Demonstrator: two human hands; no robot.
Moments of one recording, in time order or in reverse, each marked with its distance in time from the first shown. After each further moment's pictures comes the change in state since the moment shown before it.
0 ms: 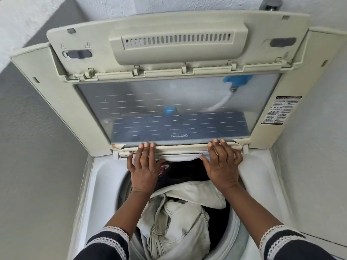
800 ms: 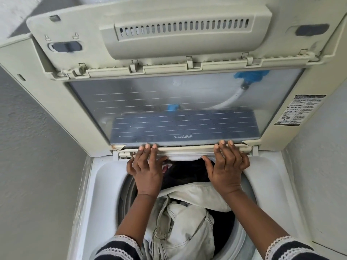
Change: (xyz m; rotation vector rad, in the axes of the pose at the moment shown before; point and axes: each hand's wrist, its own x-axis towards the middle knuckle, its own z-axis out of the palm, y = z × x) left_hand -0.001 0.010 0.004 -0.178 -0.040 -0.204; right_hand -0.003 -0.013 0.006 0.076 0.021 0.125
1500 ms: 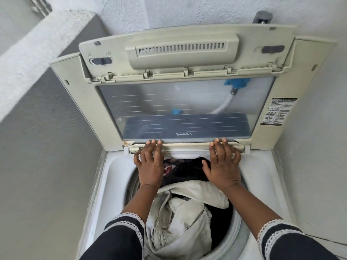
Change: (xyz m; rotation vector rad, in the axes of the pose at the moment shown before) left_hand 0.020 0.013 -0.045 -0.005 -0.312 -0.055; right_hand 0.003 0.009 -0.015 -0.097 -0.215 -0.162
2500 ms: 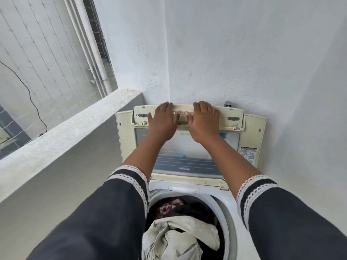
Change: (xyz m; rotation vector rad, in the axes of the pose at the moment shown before) left_hand 0.169 0.099 -0.221 -0.017 0.054 0.008; right_hand 0.253 -0.002 -0.203 0.218 -0.034 0.114
